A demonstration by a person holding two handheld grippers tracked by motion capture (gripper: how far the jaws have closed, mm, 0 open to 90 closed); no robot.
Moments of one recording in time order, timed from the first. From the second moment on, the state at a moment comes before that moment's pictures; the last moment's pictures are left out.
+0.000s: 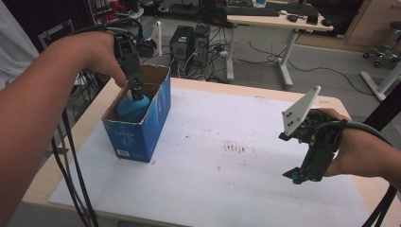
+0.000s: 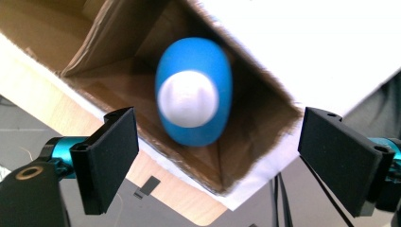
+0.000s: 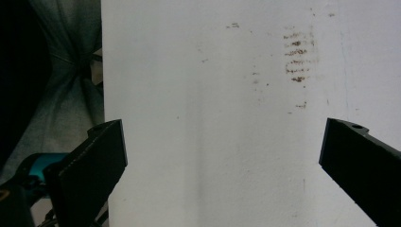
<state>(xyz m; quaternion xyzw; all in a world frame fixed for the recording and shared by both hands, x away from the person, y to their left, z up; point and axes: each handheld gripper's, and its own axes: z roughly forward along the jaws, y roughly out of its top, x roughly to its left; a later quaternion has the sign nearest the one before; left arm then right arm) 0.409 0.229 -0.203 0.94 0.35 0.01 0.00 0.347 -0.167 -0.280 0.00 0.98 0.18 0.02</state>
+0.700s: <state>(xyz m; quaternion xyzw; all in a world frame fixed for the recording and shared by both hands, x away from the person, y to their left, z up) 0.382 0.155 -0.193 0.98 0.20 -0.01 0.02 0.350 -0.181 -0.251 -0.01 0.99 0.13 0.02</state>
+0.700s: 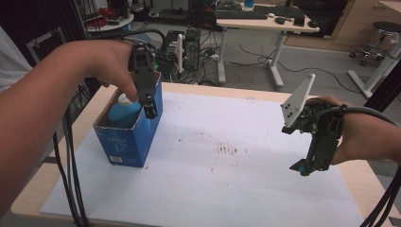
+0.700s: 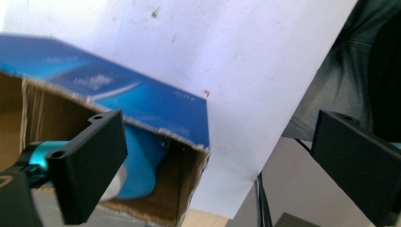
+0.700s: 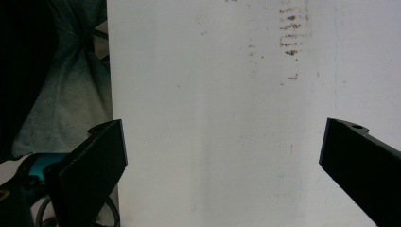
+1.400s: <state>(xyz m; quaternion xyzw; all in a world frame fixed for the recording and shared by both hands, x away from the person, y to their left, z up) 0.374 0.110 -0.214 1.00 0.09 -0.02 0.02 0.355 -0.180 -0.236 -0.02 0.99 0.10 0.01</state>
